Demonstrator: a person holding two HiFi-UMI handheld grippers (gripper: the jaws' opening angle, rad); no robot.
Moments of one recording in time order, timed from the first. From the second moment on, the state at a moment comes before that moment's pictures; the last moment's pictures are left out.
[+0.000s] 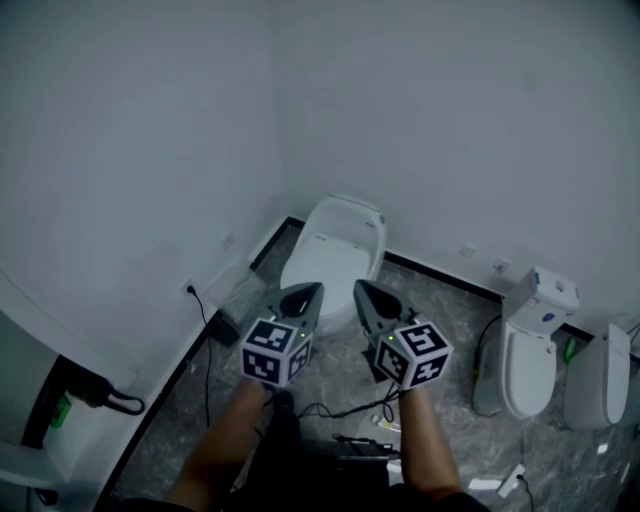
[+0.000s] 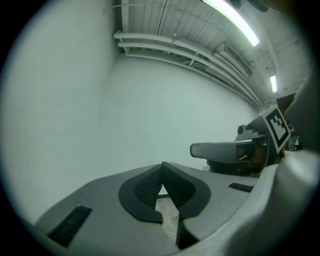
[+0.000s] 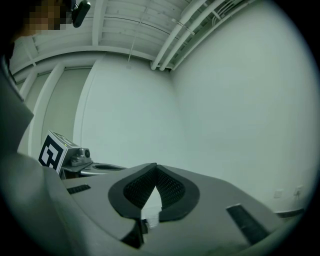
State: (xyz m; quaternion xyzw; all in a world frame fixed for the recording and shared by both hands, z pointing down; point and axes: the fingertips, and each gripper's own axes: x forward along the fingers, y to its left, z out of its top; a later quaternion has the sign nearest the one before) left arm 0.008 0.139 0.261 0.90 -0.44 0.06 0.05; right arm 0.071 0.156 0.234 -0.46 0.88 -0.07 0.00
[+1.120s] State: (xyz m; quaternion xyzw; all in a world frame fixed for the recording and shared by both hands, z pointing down) left arm -0.051 -0.023 0.331 0.93 -0.35 0.10 0.11; right arm 0.029 0.000 0.299 -0.55 0.82 -0.14 -0.04
